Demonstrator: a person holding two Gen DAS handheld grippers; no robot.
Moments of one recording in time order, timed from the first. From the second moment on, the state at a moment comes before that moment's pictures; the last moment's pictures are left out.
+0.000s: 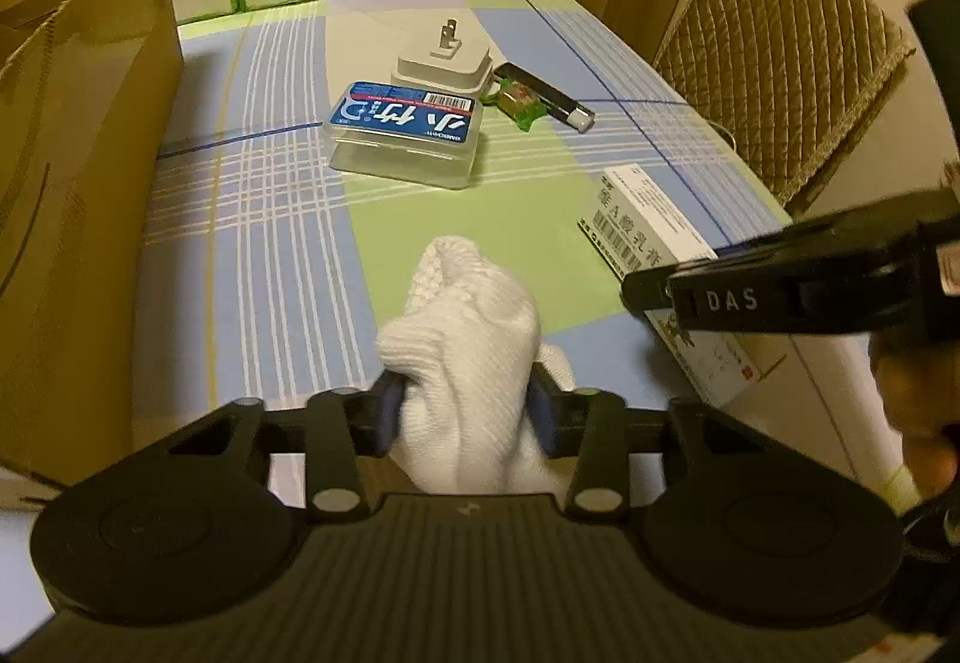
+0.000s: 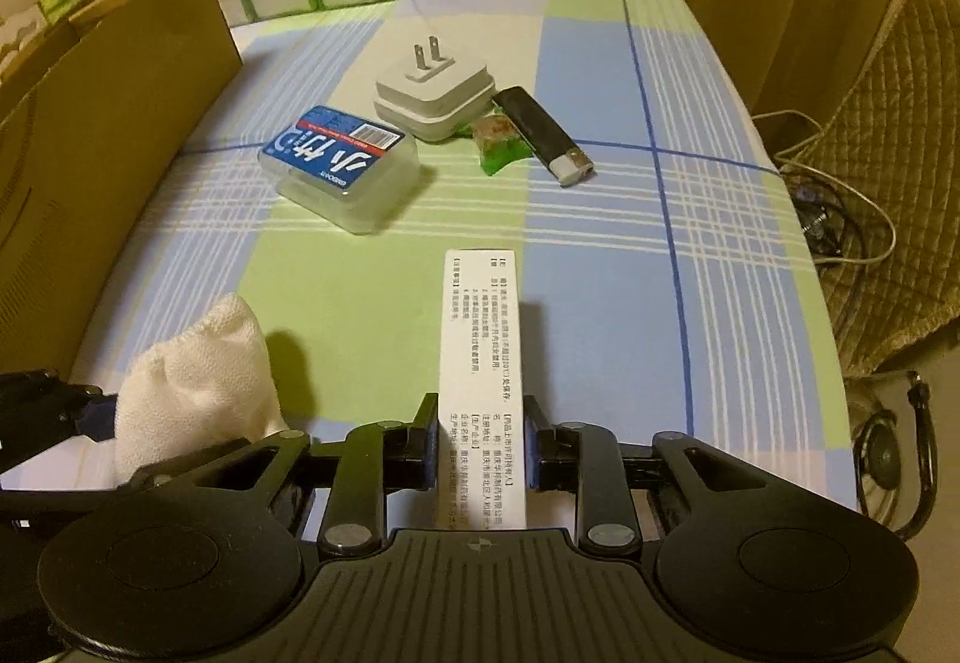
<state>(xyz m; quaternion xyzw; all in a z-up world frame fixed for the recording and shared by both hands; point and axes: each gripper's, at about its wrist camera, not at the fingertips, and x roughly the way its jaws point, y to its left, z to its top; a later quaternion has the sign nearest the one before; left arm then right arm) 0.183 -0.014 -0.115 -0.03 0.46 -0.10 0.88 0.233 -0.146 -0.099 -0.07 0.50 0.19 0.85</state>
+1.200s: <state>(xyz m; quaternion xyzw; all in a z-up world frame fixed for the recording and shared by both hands) 0.017 0.065 0.030 -0.04 0.37 -0.04 0.93 0.051 -0.103 0.032 0.00 0.40 0.26 0.88</state>
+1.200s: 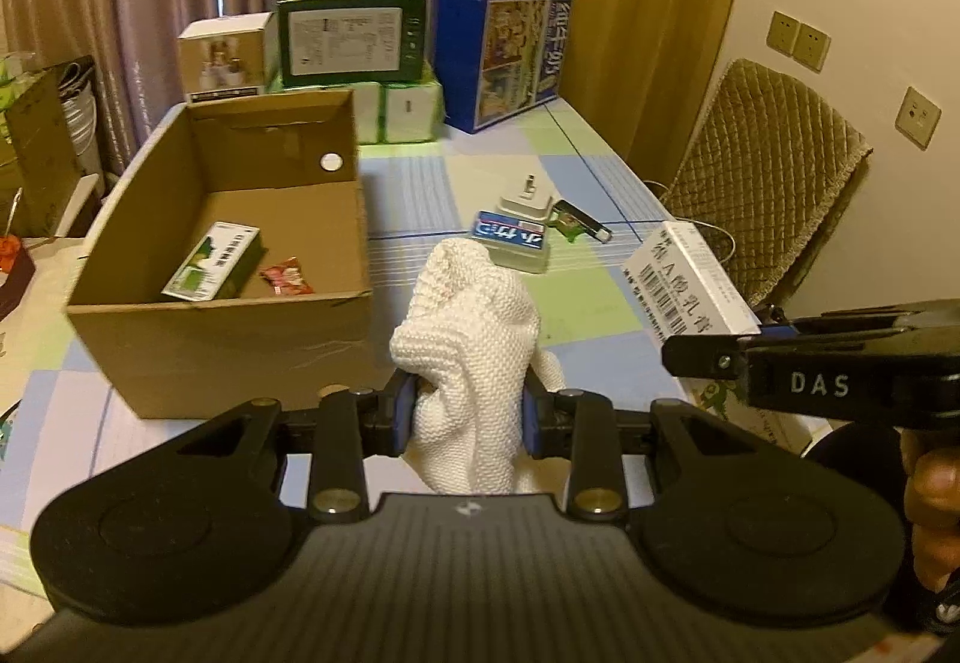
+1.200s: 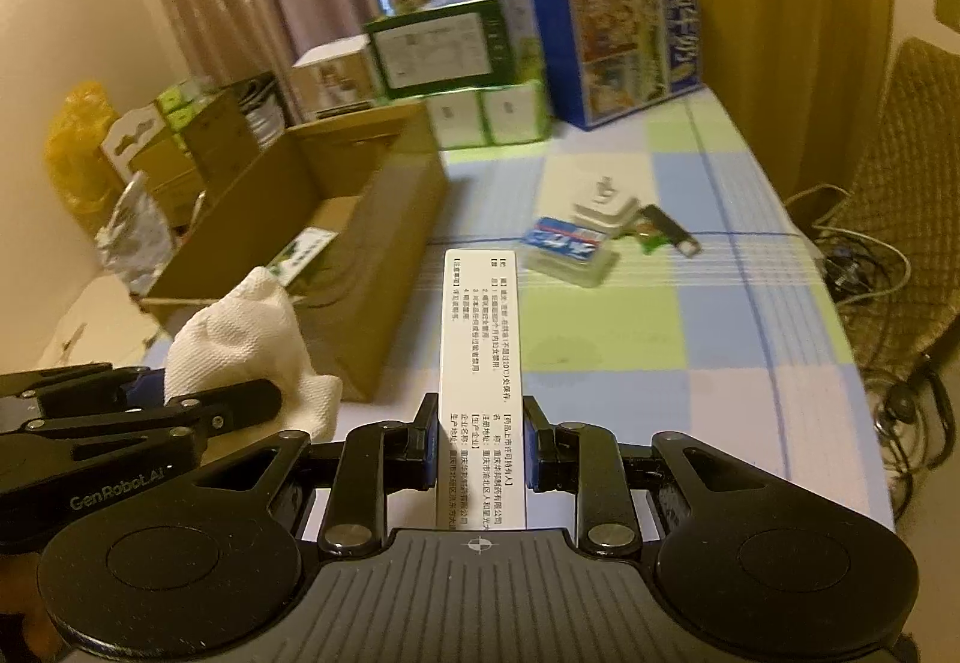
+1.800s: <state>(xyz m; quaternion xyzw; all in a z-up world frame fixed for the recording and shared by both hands) -0.009 0.114 0.048 -0.02 0.34 0.02 0.94 0.040 -0.042 0.041 -0.03 0.40 0.31 0.86</state>
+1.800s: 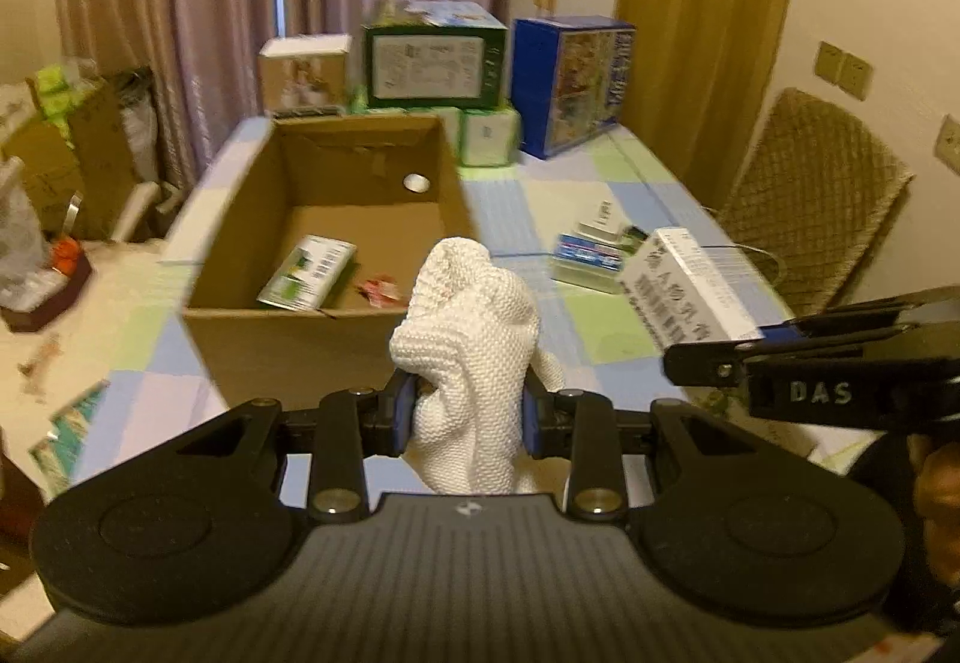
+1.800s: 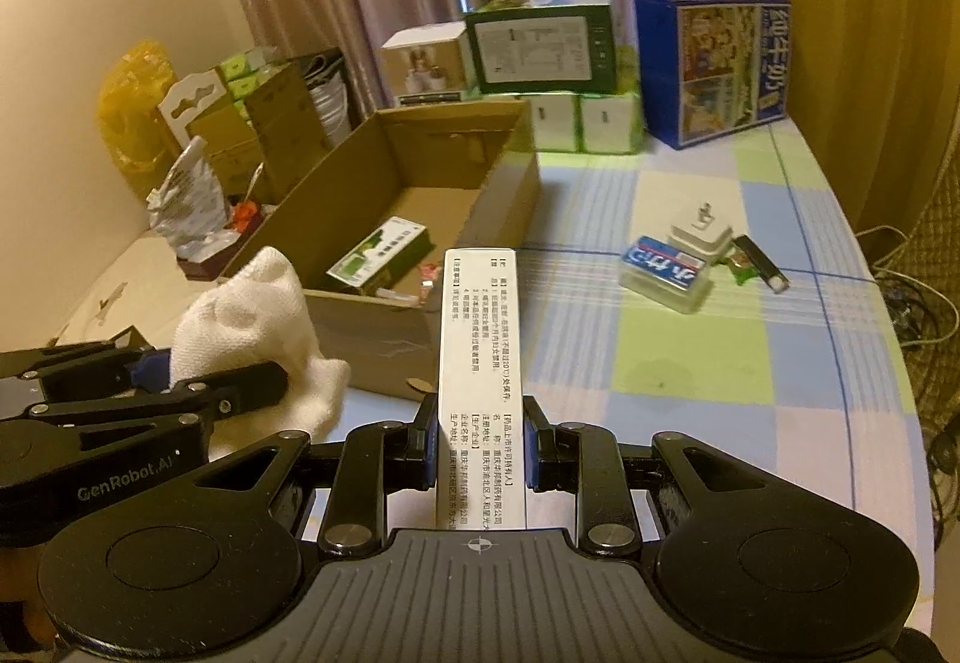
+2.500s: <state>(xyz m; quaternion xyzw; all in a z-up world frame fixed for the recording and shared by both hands) 0.054 0.215 0.073 -0.02 0.34 0.06 0.94 0.106 0.066 0.065 -0.04 0.39 0.35 0.85</state>
